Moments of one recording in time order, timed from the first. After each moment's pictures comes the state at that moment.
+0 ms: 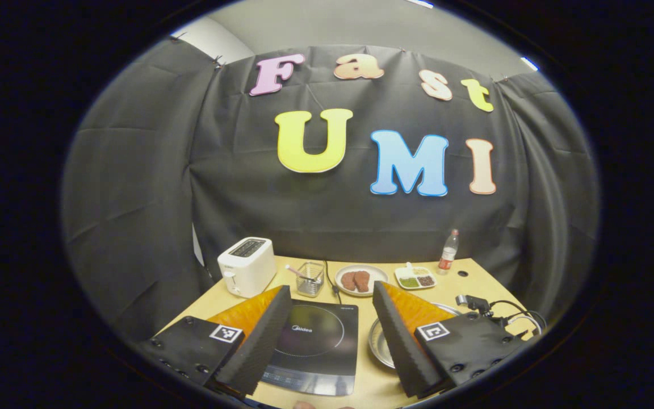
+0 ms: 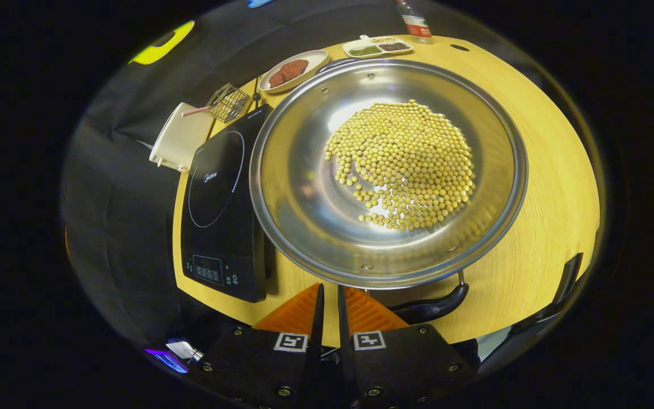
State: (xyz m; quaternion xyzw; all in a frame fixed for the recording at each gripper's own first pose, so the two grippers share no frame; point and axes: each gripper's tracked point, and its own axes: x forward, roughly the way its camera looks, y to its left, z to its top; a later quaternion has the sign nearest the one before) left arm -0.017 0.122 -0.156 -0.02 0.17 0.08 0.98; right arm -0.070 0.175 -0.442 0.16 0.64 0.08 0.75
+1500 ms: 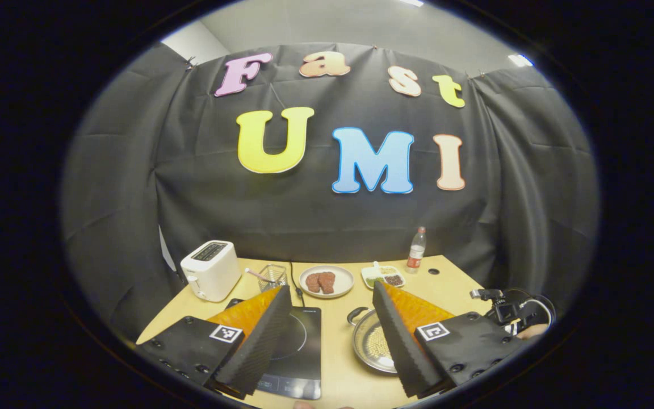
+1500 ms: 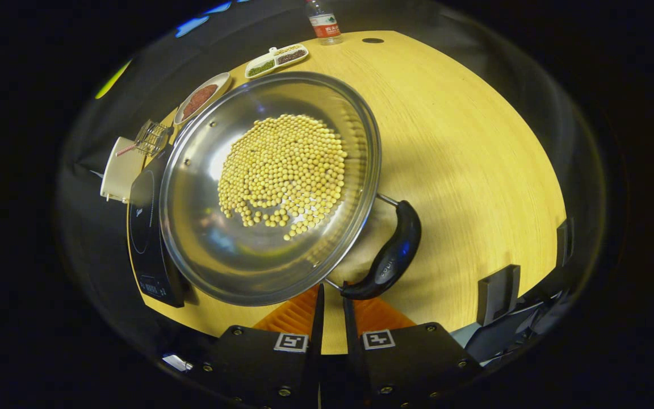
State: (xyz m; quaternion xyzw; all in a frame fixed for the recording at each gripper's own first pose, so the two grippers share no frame) left arm 0.008 0.054 -0.159 -0.01 0.17 0.01 0.98; right arm -0.060 0.012 -0.464 0.13 0.65 -0.03 0.75
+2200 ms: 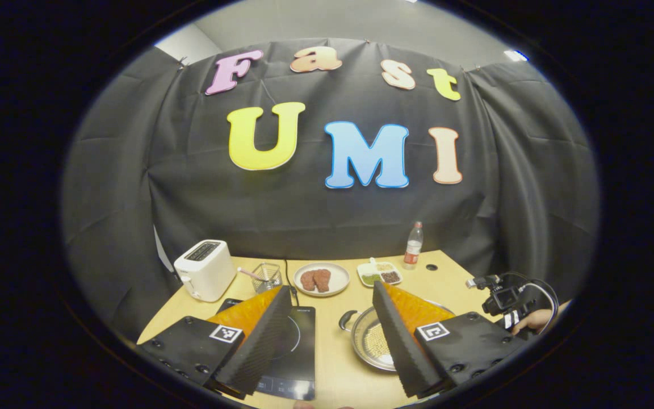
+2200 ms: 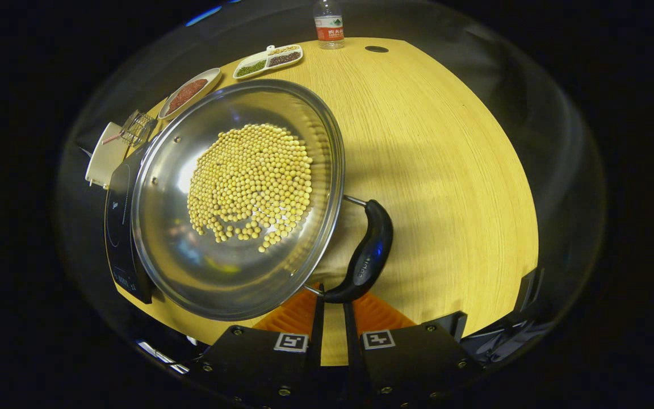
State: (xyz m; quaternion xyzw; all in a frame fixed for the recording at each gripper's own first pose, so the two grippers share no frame) left arm 0.022 0.037 -0.170 0.00 0.19 0.00 0.98; right arm -0.028 -0.041 -0.467 0.04 0.65 -0.03 0.76
